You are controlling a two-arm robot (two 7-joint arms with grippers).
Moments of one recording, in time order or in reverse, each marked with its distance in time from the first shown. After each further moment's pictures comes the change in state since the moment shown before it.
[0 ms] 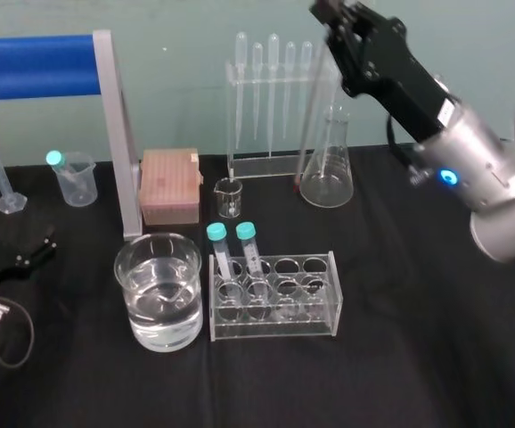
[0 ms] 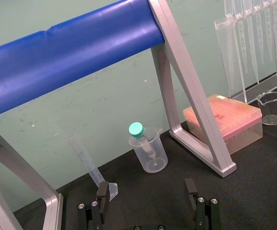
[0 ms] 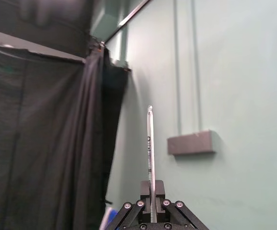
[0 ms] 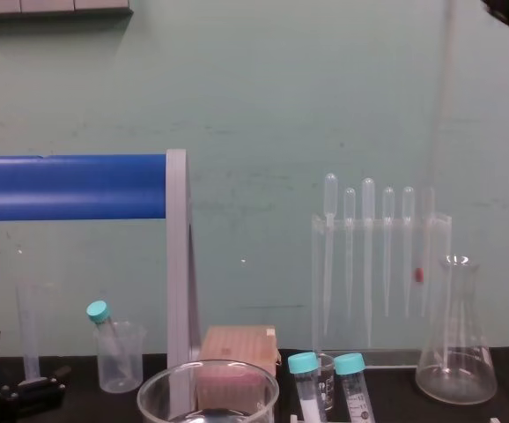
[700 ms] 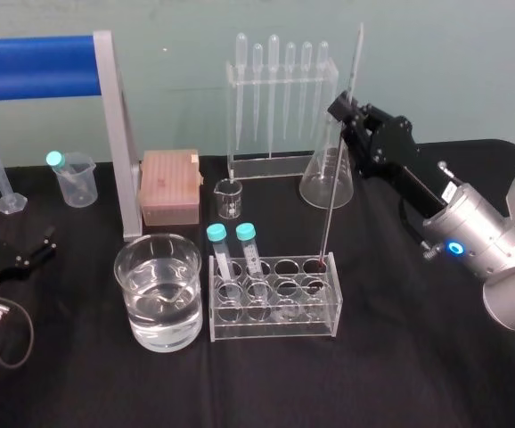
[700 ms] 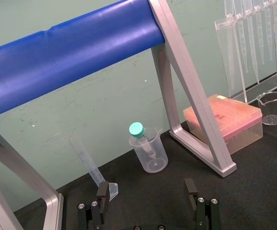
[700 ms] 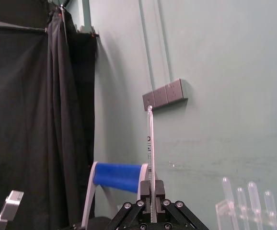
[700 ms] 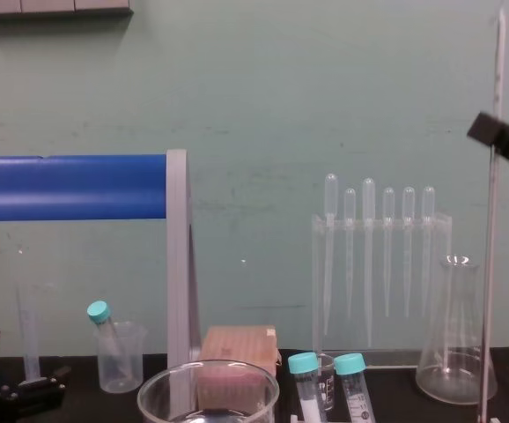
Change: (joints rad) left arm 0.000 0.000 0.000 0.000 0.000 0.000 0.000; right arm -0.131 0.011 0.032 0.081 -0.006 0.025 -0.009
